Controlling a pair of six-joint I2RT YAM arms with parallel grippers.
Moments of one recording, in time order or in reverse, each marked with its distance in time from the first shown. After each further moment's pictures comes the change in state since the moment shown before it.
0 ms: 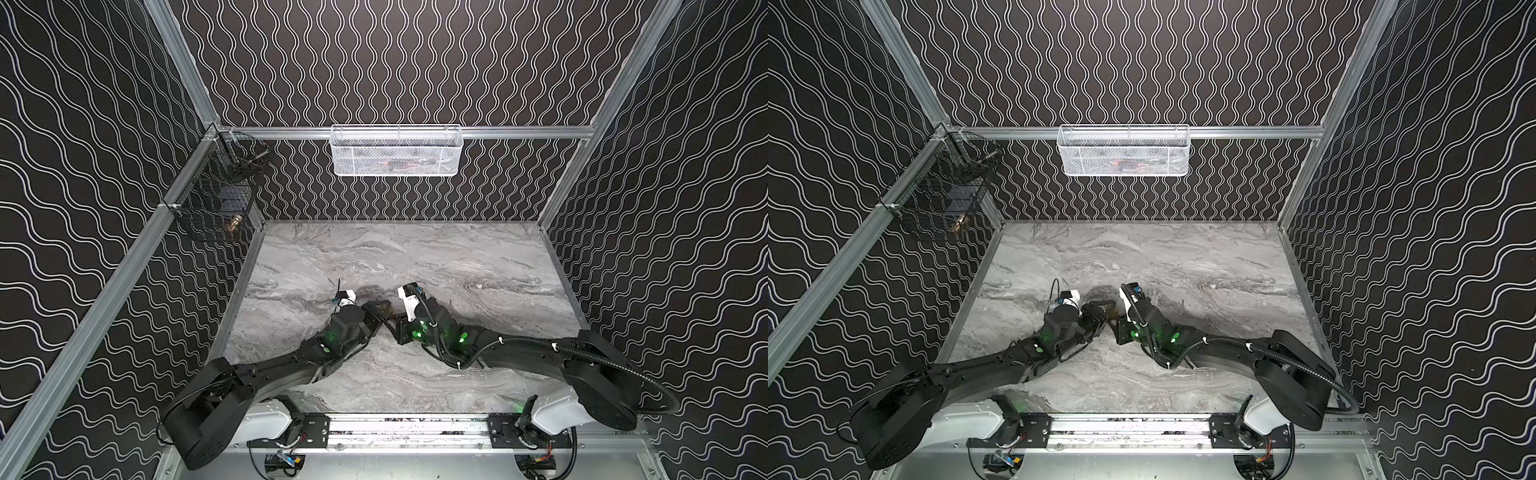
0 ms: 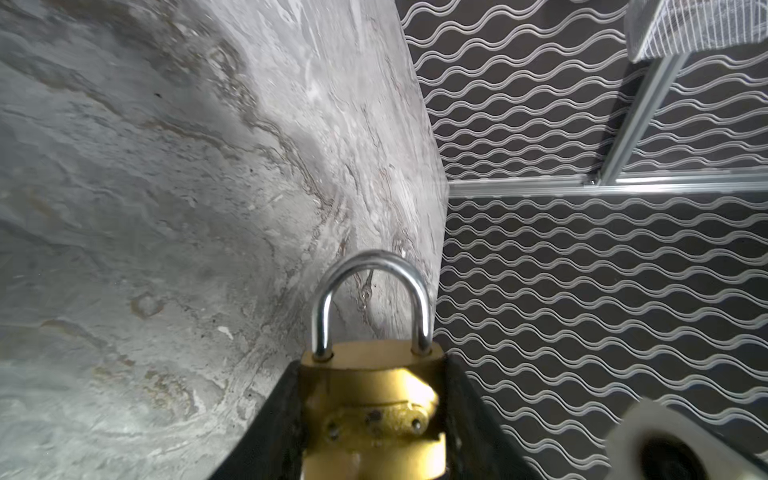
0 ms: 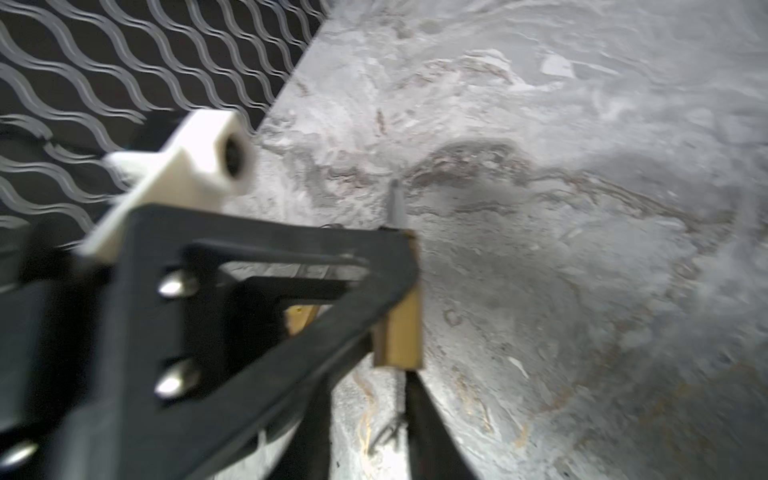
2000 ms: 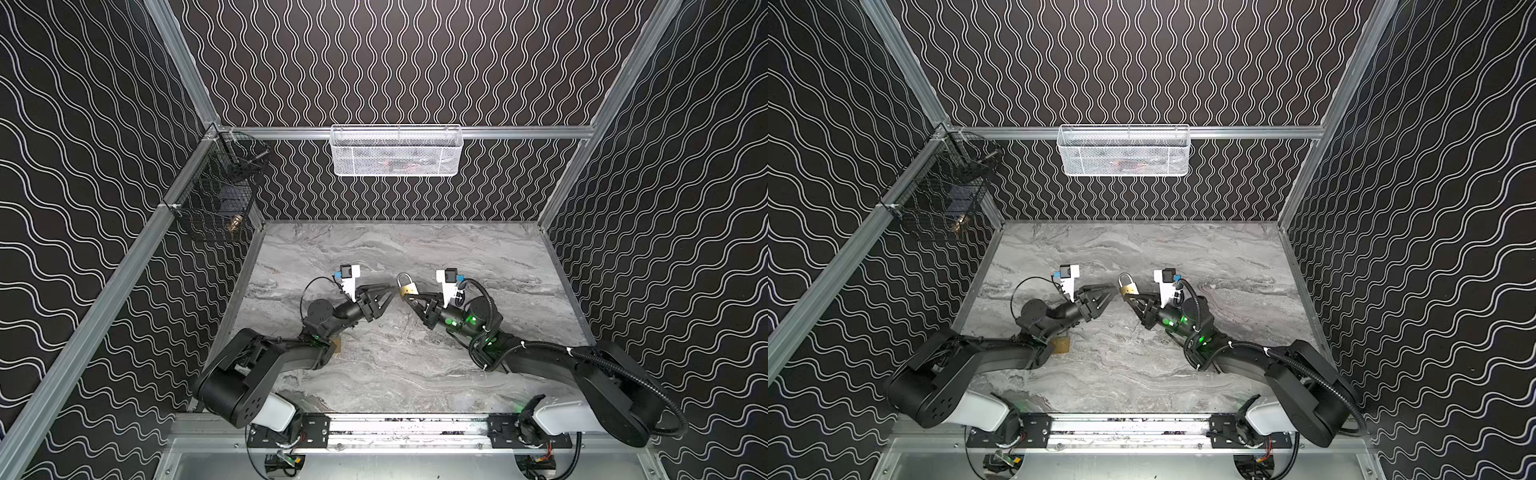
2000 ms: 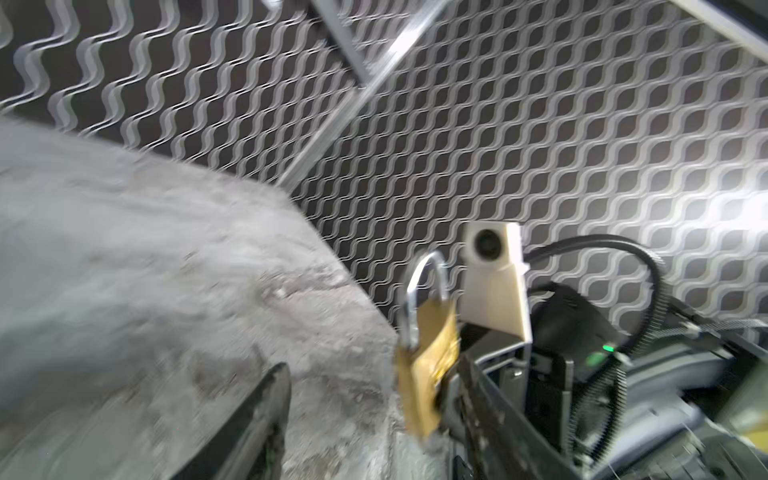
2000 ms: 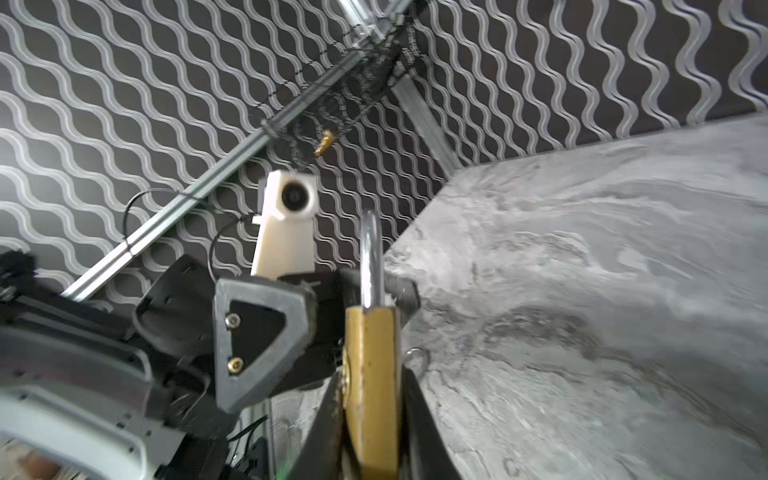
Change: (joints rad) left arm 0.253 0.237 -0.032 0.897 0.636 0.541; right arm -0.264 -0.089 -0.267 0.737 -0.395 0.061
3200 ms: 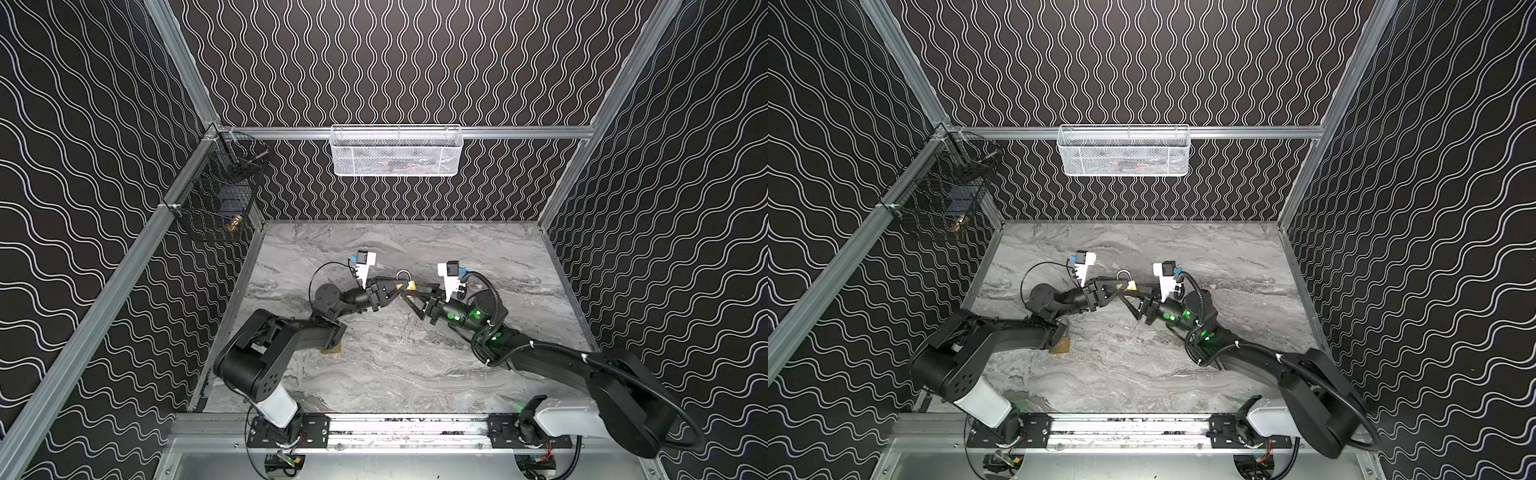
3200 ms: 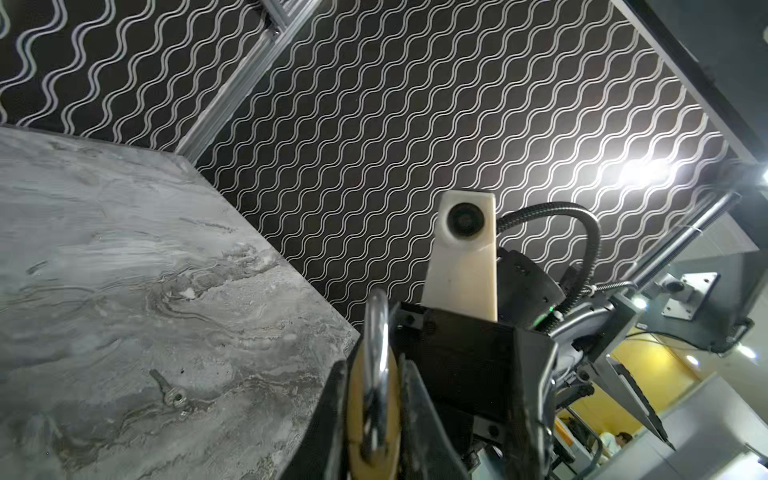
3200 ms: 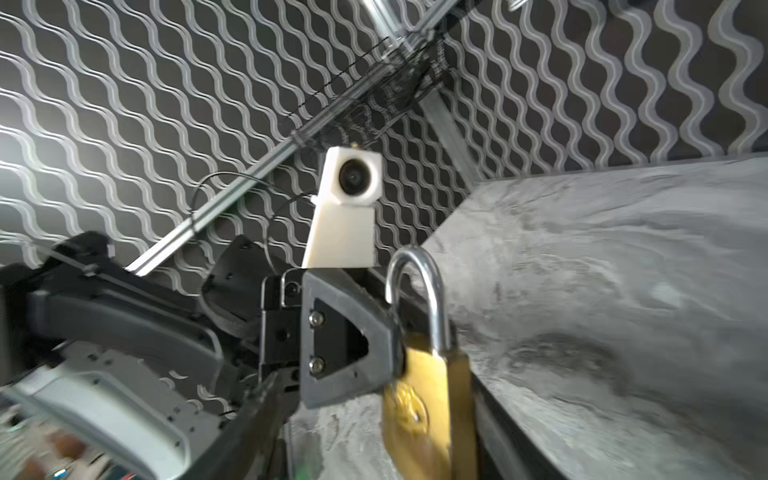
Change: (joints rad) left arm 0.008 0.135 0.180 0.032 0.199 -0.153; right arm -0.011 -0.099 0.064 -0.155 -0.014 -0.020
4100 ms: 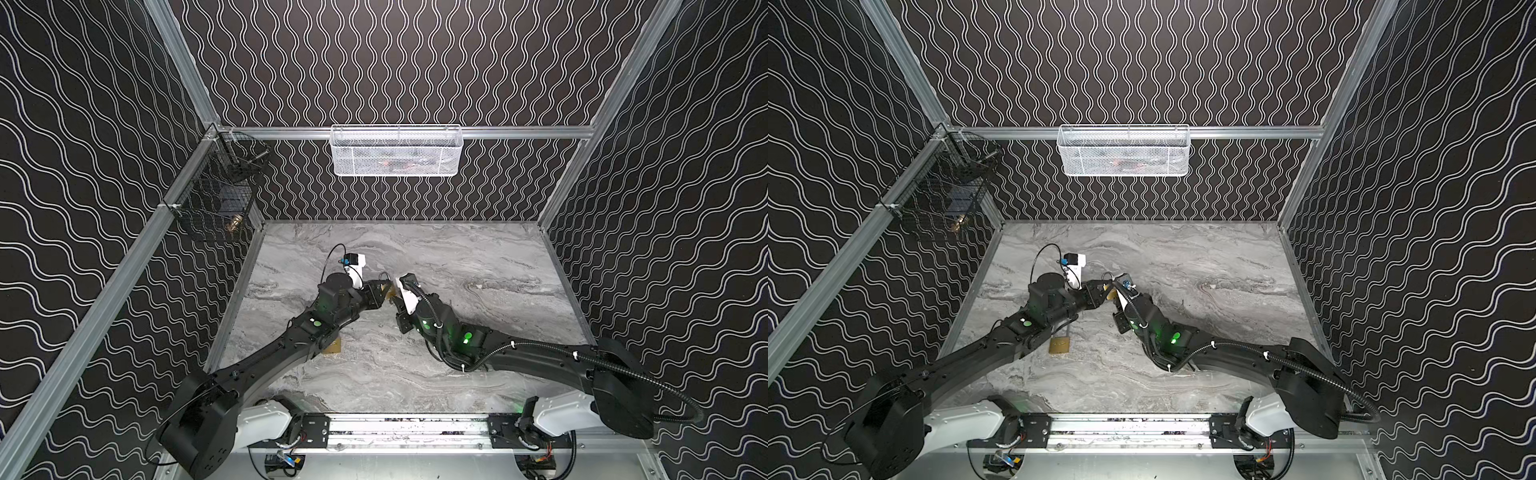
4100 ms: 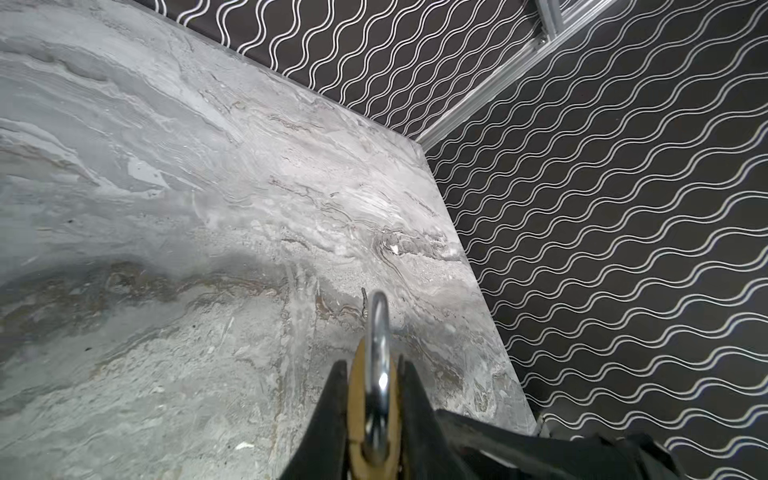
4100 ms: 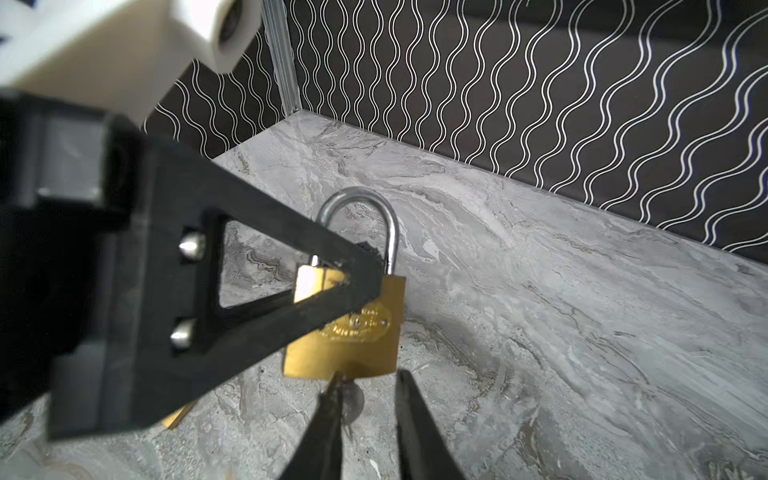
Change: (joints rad) left arm -0.103 -0.414 0.107 -1.164 -0.596 0.272; right arm 0.351 0.122 0.298 -0.619 0.816 -0.496
